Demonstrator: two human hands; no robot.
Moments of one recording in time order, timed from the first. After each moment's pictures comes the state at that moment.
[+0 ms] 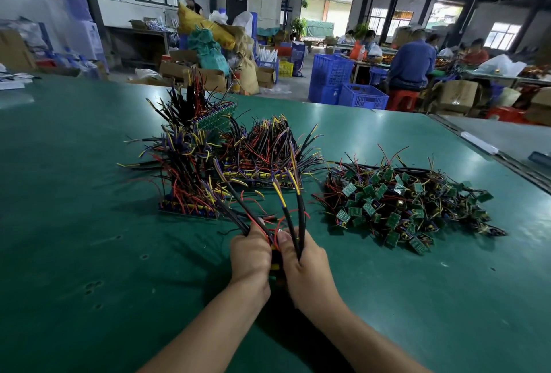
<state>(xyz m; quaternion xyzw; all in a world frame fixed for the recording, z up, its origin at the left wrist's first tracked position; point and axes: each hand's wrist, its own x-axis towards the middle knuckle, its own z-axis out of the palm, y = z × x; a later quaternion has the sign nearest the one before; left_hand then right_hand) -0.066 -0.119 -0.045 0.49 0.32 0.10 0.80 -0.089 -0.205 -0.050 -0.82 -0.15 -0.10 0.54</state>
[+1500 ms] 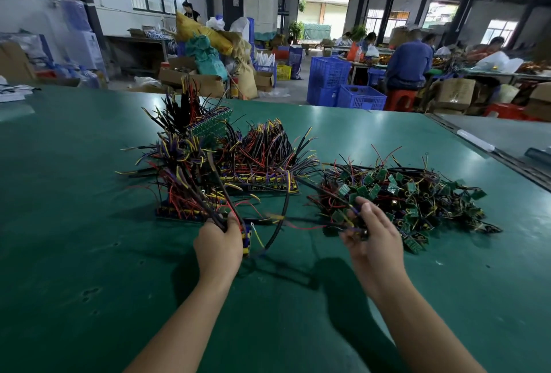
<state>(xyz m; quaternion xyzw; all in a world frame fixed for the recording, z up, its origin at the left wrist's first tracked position) -0.065 -0.071 -0.043 0.77 0.28 0.23 0.52 -0.060 -0.284 -0.014 -0.46 0.07 -0.08 0.88</state>
